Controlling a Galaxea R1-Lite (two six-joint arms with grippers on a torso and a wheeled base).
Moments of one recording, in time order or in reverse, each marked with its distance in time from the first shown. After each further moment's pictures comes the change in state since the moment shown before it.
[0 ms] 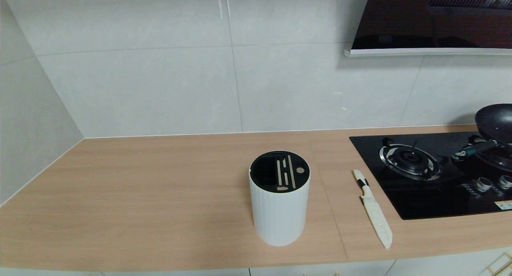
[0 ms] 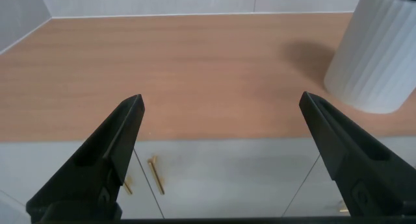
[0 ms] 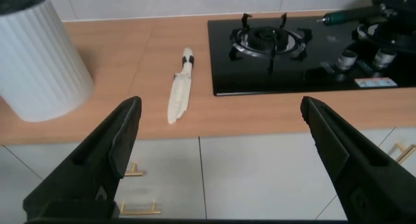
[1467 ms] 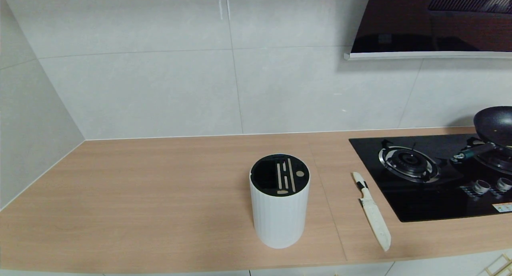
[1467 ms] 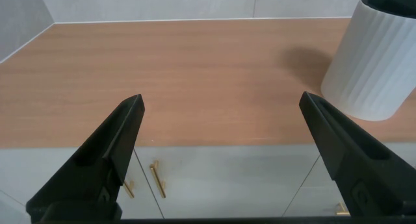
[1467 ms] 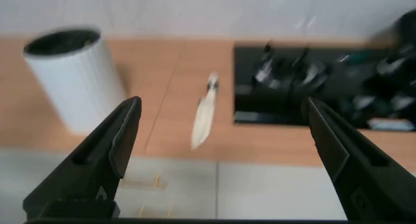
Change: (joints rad) left arm 0.000 0.000 0.000 0.000 0.000 0.000; right arm 0.030 0.319 -0.248 0.020 0.119 -0.017
